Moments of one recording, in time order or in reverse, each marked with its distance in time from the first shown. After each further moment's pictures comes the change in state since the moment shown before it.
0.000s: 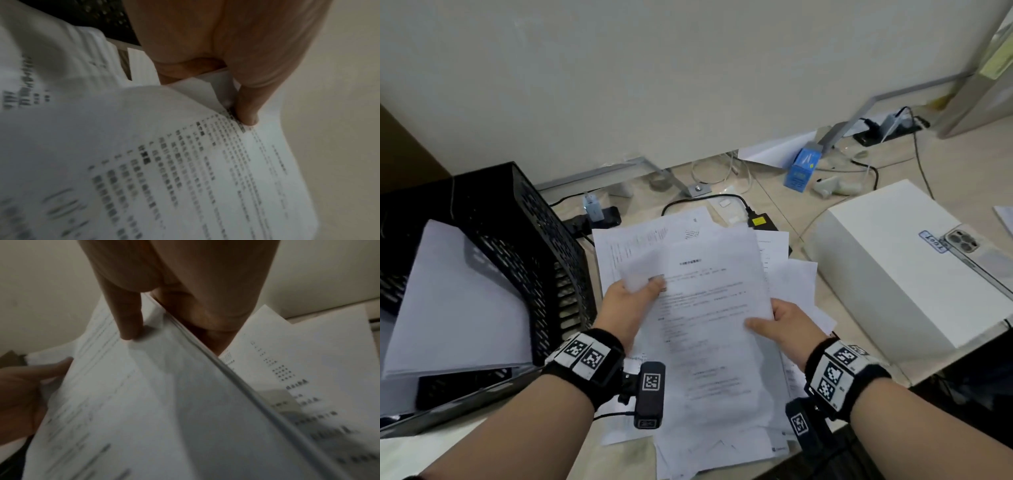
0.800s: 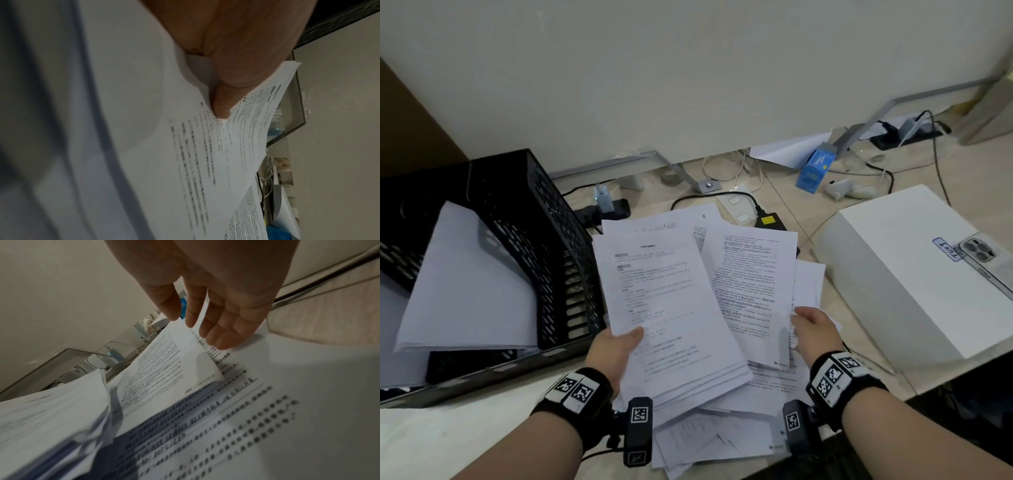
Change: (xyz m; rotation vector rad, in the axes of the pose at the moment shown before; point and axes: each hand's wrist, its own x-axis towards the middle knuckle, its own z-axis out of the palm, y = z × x) left_hand -0.018 -0.083 -0.044 -0.083 0.124 -0.248; right_hand 0.022 0.050 -0.034 -0.192 0.498 0.202
